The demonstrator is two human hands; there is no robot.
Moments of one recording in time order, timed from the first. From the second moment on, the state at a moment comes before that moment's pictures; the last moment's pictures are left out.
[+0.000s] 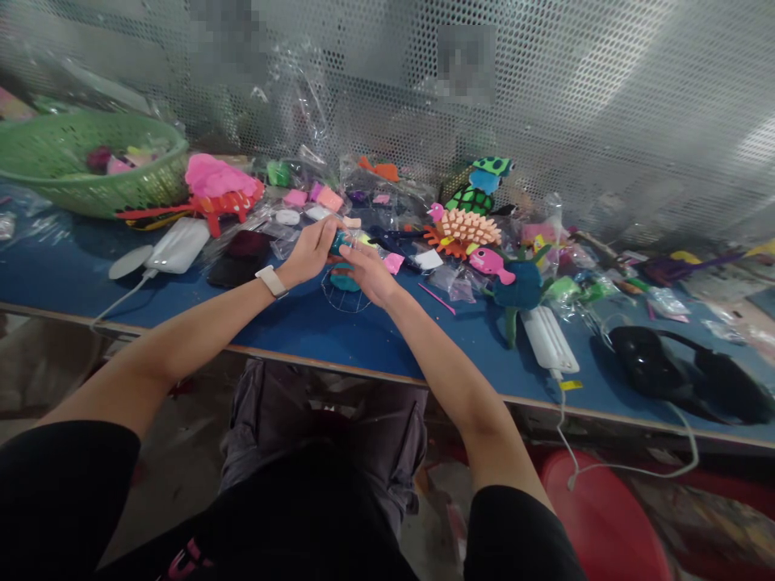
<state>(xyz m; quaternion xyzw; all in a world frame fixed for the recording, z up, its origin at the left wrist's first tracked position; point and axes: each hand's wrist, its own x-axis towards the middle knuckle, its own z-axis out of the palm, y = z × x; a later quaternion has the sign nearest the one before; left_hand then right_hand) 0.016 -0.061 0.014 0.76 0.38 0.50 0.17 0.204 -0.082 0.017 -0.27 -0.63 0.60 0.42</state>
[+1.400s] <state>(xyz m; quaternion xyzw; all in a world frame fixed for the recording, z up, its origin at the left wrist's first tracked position) 0.004 -0.046 0.018 0.78 0.39 0.49 0.09 0.213 -0.069 0.017 -0.37 -0.67 0.34 0.55</state>
